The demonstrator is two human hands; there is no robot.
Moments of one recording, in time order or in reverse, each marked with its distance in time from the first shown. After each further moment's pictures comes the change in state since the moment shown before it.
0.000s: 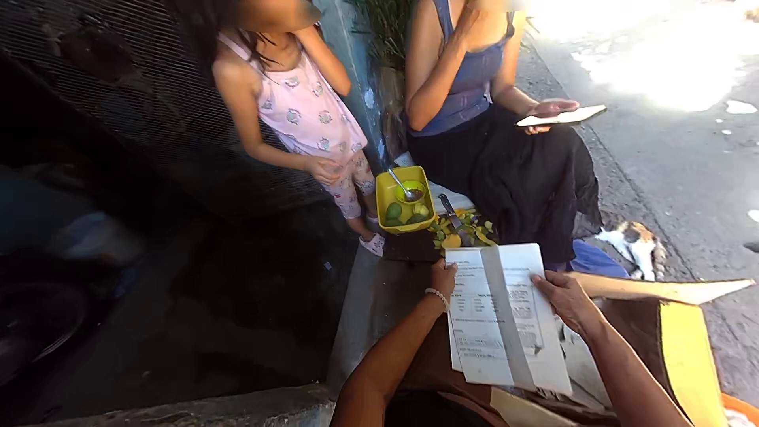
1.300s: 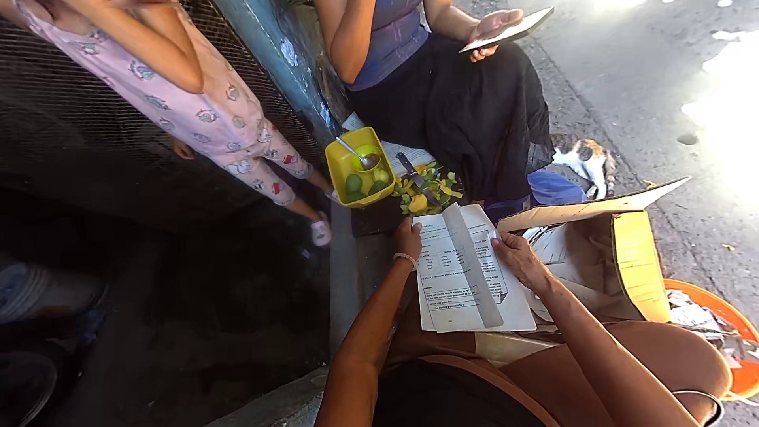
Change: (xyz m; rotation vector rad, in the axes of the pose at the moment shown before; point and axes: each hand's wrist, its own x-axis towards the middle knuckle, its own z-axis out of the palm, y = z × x) left_hand 0.038 -0.018 -0.008 0.582 -0.009 0.117; right_hand -0.014 0.047 0.019 -0.059 -0.020 0.003
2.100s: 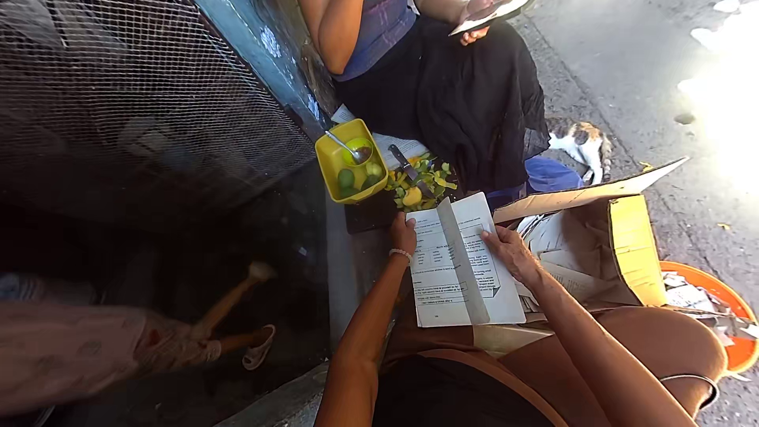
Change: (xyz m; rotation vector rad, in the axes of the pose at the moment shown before) left_hand 0.003 -0.004 0.004 0.054 -0.003 -0.028; right_hand -0.003 0.000 0.009 0.063 0.028 0.086
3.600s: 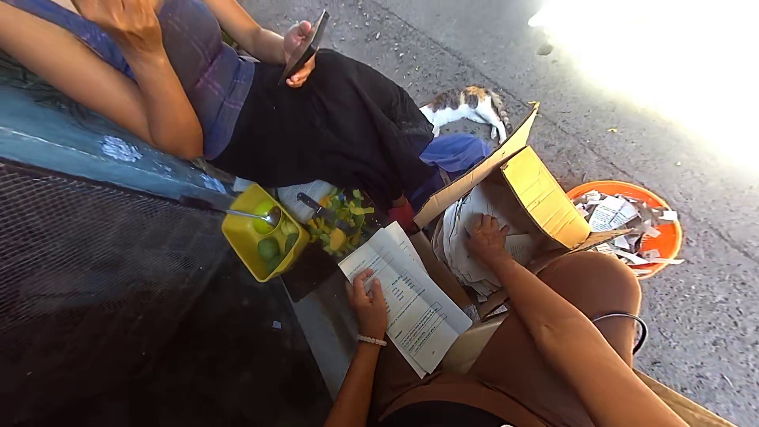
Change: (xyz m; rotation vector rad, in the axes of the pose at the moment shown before) left_hand -0.068 0.007 0.057 0.066 0.155 0.420; right_hand 0.056 0.166 -0.093 -0.773 0.330 0.362
